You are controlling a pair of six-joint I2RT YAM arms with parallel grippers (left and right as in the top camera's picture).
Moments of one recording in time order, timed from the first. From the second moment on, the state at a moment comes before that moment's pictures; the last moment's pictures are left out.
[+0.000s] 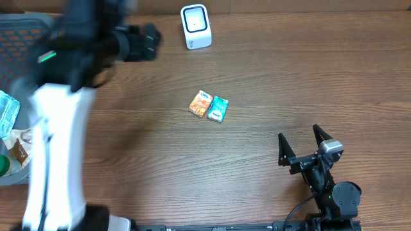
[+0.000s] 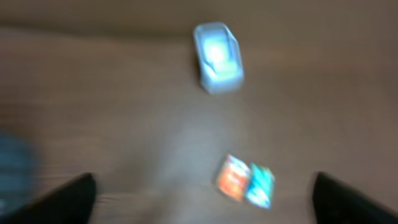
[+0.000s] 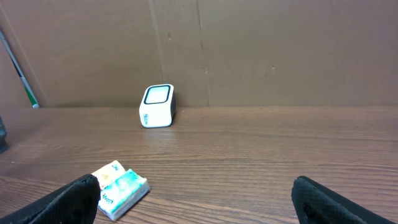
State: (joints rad) left arm -0.11 1.62 2.10 -1.23 0.09 -0.17; right arm 0.04 0.01 0.02 -0.01 -0.23 0.12
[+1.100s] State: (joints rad) left arm 0.63 2.04 2.07 -1.21 -0.20 0.01; right arm 0.04 0.01 0.02 -0.01 -0.23 0.12
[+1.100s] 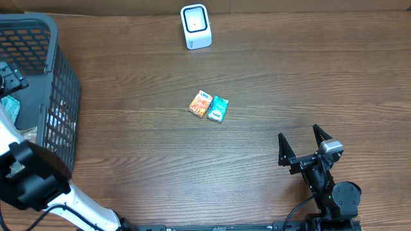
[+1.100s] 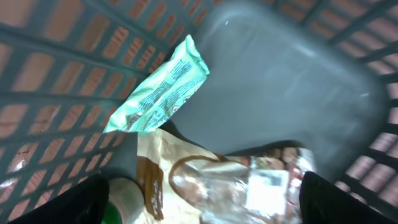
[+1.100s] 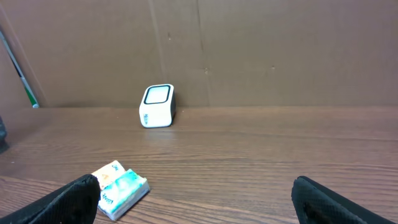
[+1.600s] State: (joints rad) left arm 0.64 2.22 2.07 -0.96 -0.21 0.22; right arm 0.04 0.01 0.02 -0.01 -0.23 0.12
